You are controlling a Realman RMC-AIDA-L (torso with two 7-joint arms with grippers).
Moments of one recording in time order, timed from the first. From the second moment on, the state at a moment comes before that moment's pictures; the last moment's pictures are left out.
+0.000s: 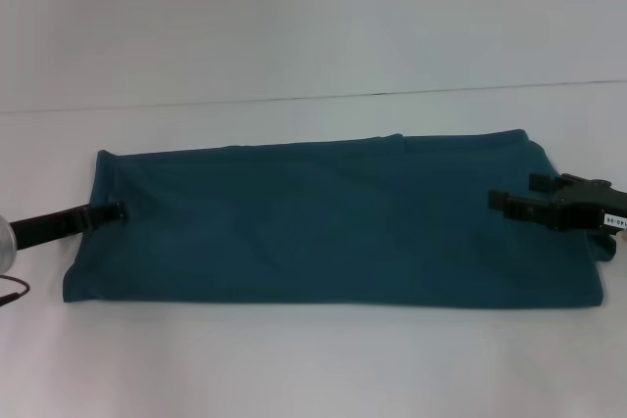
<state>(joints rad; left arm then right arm) -0.63 -2.13 0.64 0.64 2.33 0.78 -2.21 0.47 2.08 -0.52 -0.70 -2.05 -1.24 1.60</state>
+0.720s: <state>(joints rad) -0.63 -2.14 0.64 0.63 2.32 0.79 -2.22 0.46 2.08 -0.52 -0.70 -2.05 -1.24 1.60</state>
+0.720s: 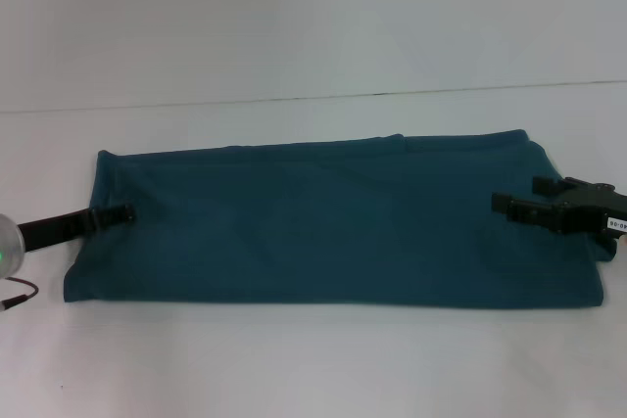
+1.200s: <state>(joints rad) -0.66 -2.14 0.65 0.62 2.32 0.89 -2.25 0.46 2.08 -0.52 -0.71 -2.05 -1.24 1.60</state>
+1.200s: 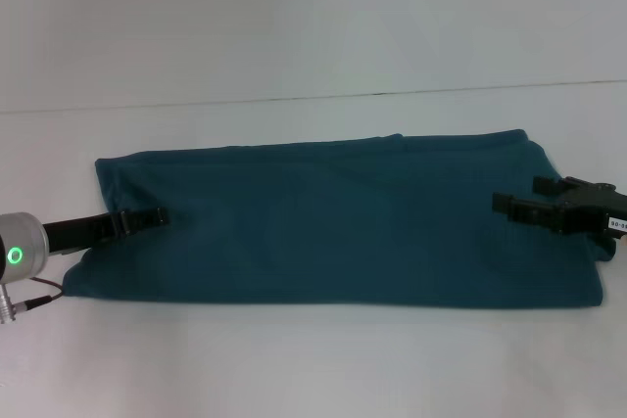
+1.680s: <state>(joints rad) -0.66 -2.13 0.67 0.63 2.33 0.88 -2.24 0.46 2.08 -0.52 -0.71 -2.05 -1.24 1.60</state>
